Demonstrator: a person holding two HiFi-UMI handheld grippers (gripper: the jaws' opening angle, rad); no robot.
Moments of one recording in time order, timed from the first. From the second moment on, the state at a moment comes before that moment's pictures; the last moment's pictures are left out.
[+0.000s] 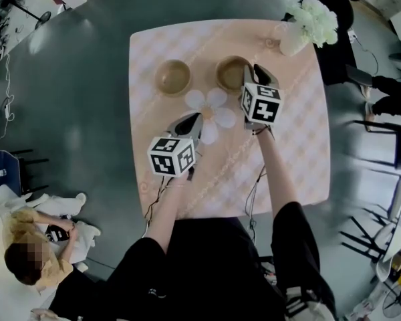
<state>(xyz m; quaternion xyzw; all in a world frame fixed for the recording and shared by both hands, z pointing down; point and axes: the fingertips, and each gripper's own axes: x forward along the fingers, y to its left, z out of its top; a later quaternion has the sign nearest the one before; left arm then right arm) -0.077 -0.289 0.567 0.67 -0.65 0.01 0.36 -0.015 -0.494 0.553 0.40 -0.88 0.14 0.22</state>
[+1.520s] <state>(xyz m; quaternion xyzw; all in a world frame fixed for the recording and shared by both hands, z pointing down) -0.094 -0.265 0.564 0.64 -0.68 0.01 0.36 -0.030 -0.474 0.573 0.36 -0.83 0.39 0.18</state>
